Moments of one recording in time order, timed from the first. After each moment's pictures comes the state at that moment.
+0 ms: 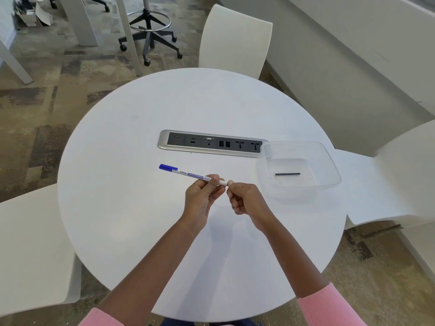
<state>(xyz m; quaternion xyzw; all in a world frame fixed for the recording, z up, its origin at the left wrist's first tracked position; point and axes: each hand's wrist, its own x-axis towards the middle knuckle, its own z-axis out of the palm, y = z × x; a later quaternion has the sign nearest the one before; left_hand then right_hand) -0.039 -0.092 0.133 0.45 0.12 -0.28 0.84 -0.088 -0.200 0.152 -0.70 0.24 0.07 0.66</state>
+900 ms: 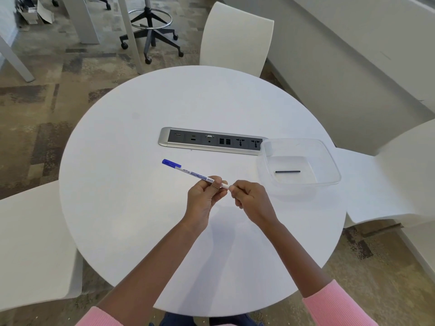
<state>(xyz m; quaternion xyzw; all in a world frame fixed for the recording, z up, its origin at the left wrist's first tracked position) -0.050 -0.091 0.131 0.48 0.10 -0.28 0.82 -0.100 -0.205 0.147 -0.85 0.19 -0.01 0.50</state>
